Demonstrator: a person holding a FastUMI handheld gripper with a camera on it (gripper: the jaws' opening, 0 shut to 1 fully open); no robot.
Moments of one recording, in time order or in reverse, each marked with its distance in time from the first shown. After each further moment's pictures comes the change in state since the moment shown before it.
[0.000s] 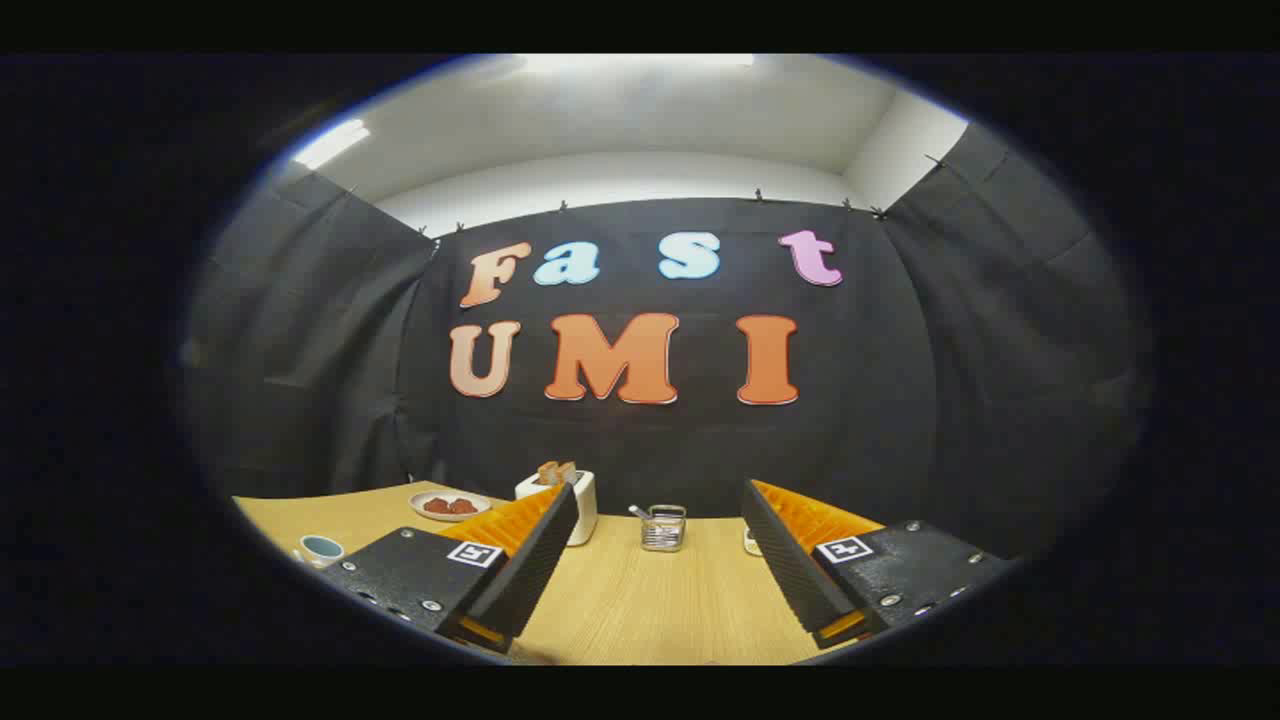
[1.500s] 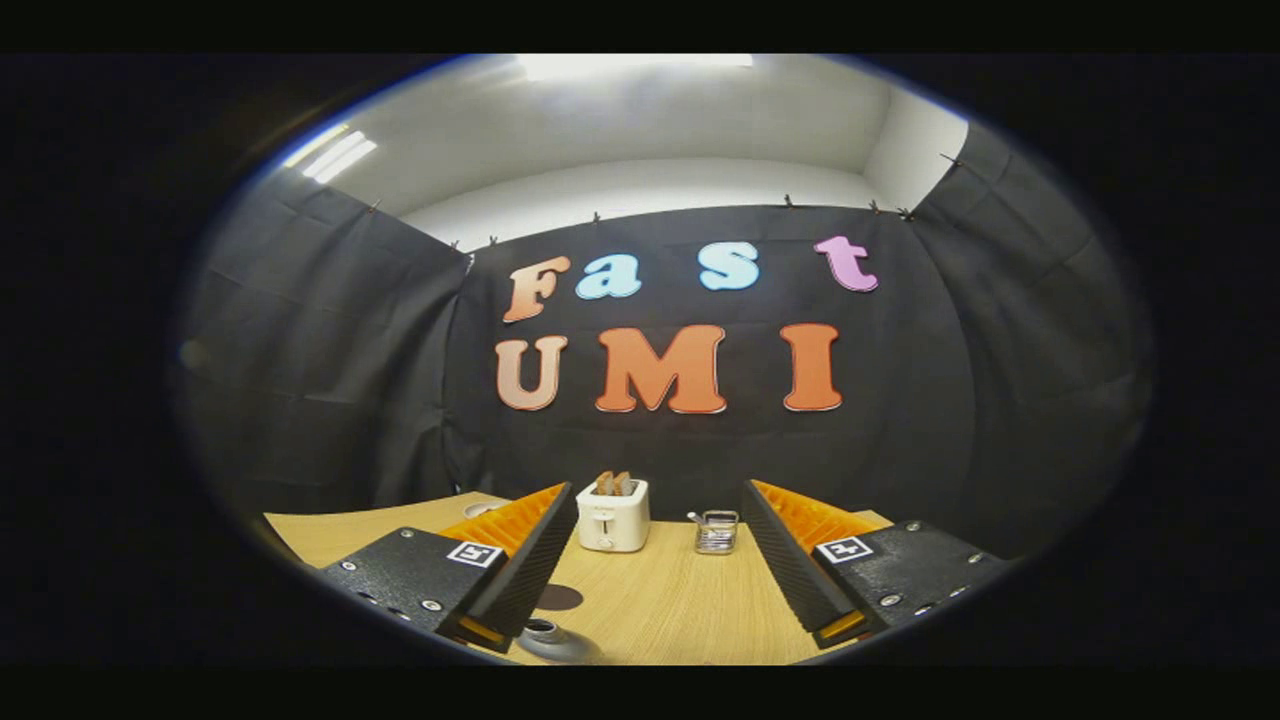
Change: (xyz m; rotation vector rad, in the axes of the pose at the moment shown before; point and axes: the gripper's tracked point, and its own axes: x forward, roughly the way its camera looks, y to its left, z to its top) arm -0.024 0.051 0.020 0.040 -0.017 0.108
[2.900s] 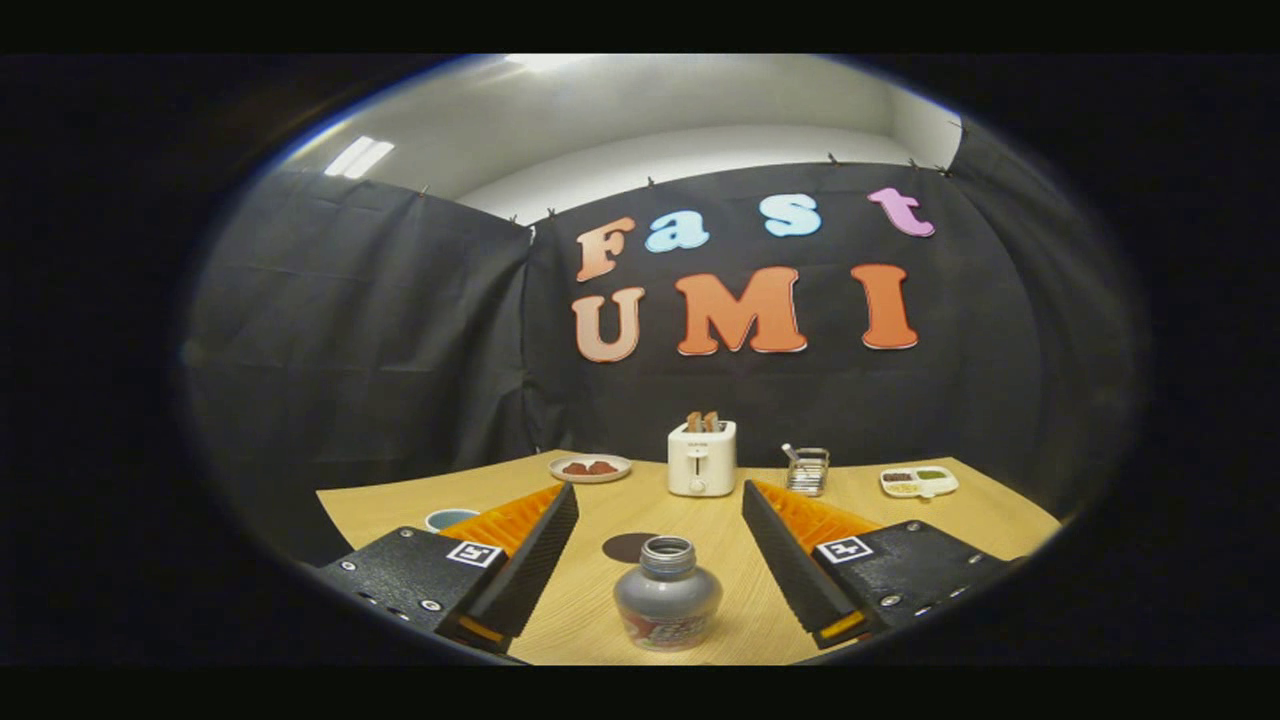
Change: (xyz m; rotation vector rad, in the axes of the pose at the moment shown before) arm -0.045 0.070 -0.111 0.061 0.164 0.207
